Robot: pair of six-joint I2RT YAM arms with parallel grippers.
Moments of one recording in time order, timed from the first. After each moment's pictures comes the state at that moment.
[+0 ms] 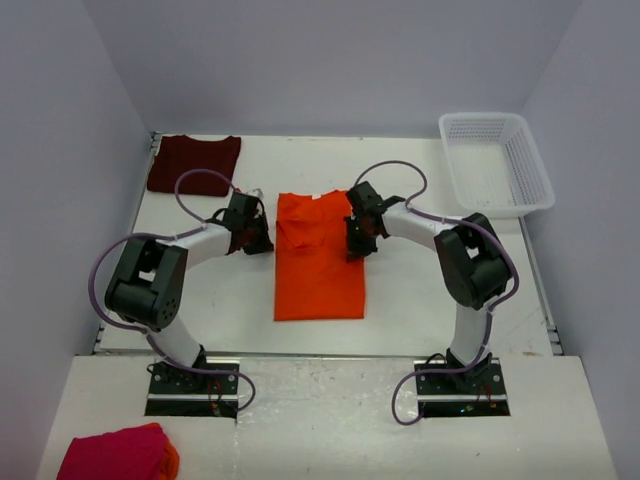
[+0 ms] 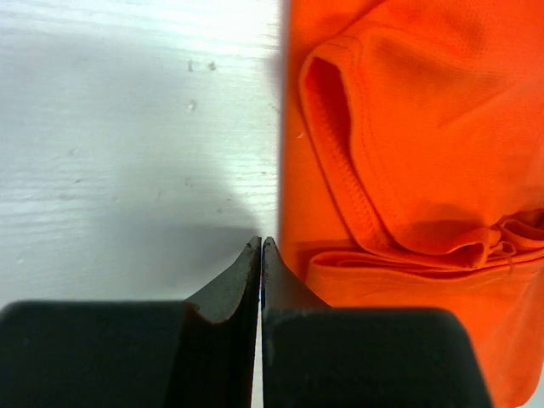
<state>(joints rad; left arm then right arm) -0.32 1.69 0.89 -0.16 0.10 -0.51 0.55 1.93 1.27 -0.55 -0.14 0.53</state>
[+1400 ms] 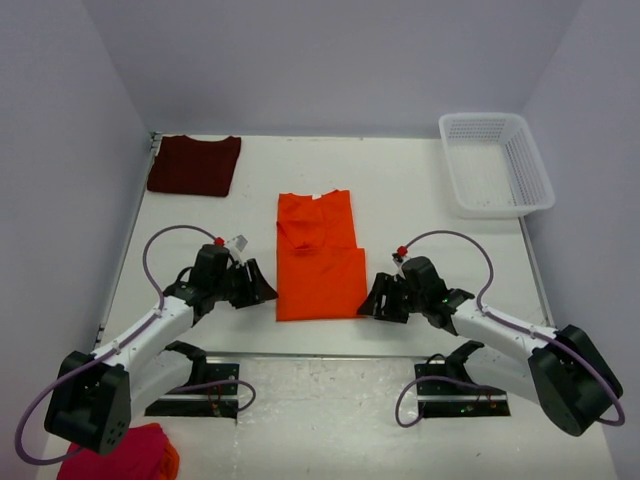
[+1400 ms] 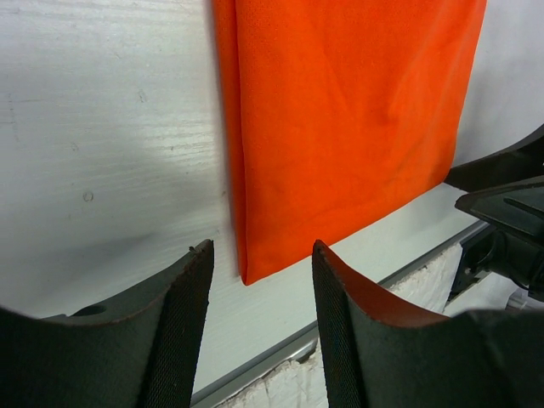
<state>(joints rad) -0.33 0.98 0.38 -0.25 0.39 -0.66 0.58 1.06 0.32 -0.11 -0.33 0.81</state>
